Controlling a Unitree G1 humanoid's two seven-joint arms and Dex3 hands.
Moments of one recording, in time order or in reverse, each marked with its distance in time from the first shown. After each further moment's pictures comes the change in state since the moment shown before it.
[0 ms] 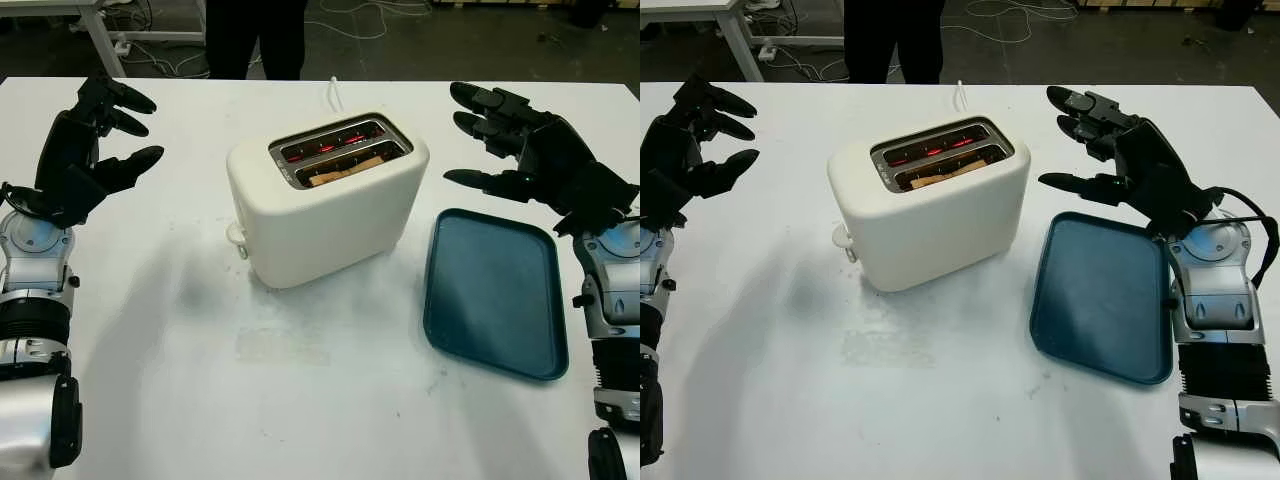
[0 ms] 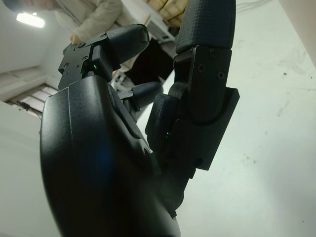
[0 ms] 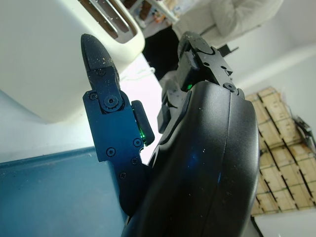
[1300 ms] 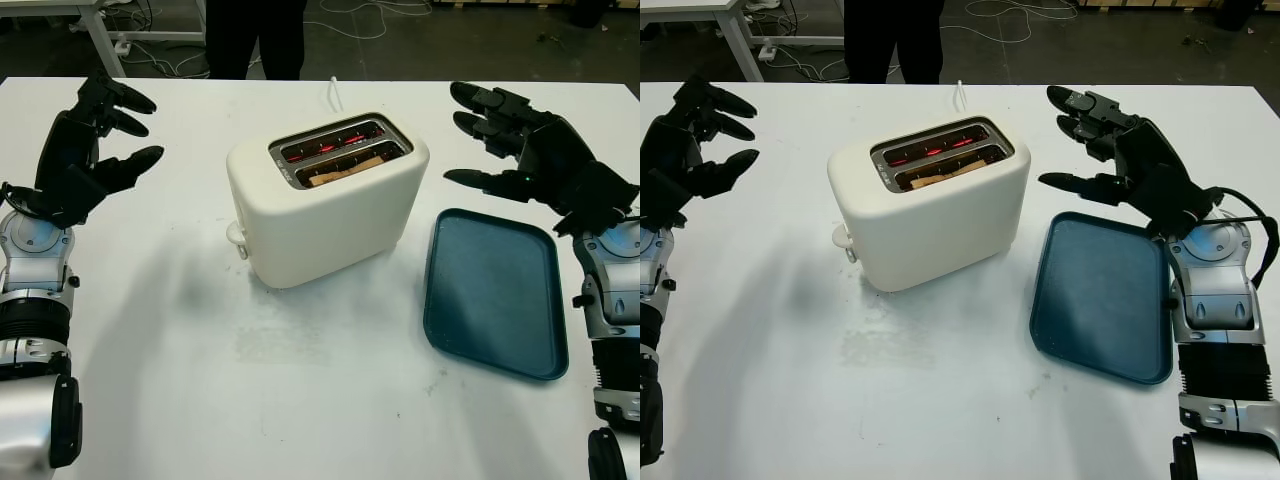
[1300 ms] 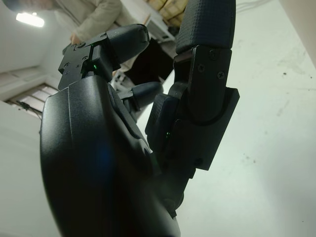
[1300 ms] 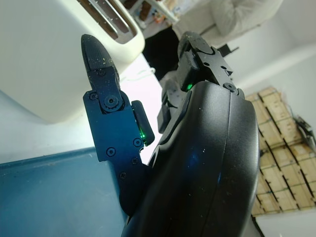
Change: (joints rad) left arm 0.000 0.000 0.000 0.000 0.000 0.003 -0.001; right arm 0.000 0.000 0.000 0.000 0.005 0.002 0.000
